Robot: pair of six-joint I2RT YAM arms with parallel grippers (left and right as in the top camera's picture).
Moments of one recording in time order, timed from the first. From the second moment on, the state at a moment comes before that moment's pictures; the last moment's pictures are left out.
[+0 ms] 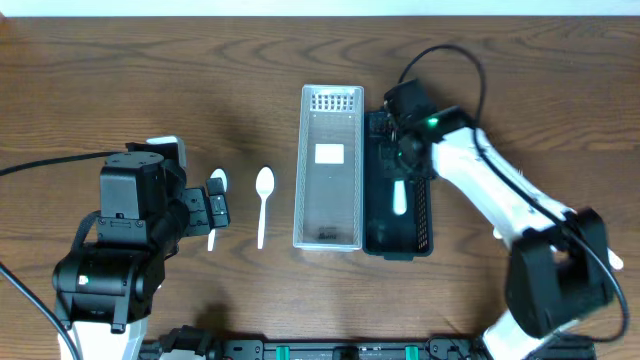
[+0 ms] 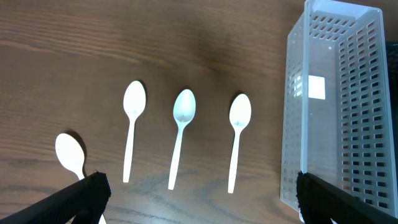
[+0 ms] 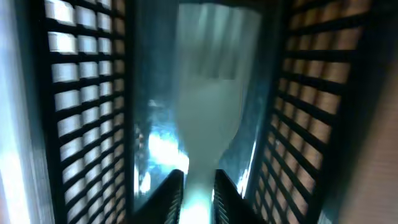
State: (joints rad) left arm -0.10 0.92 1.14 -1.10 -0.04 -0.19; right arm 0.42 1.82 1.31 -0.87 0.01 0.39
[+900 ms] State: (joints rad) left arm -0.10 0.92 1.14 -1.10 -0.04 -0.19; right arm -0.14 1.60 1.38 -0.99 0.10 0.42
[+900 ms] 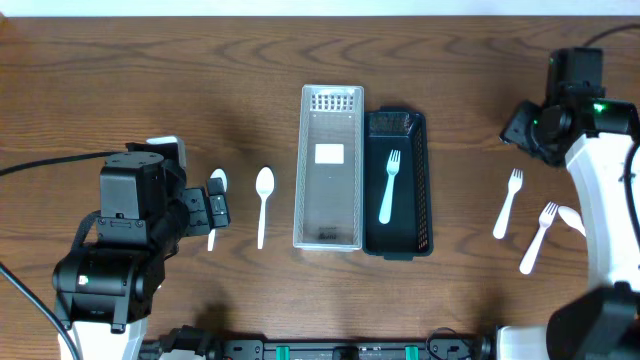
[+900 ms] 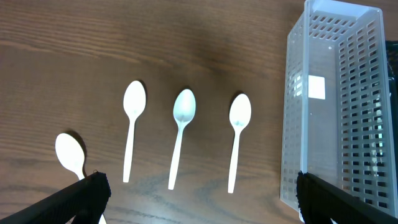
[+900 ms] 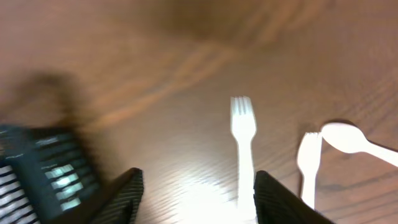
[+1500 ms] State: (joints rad) left arm -0.10 0.92 1.14 -1.10 -0.04 -0.19; right arm -0.24 1.94 1.25 -0.80 0.06 0.29
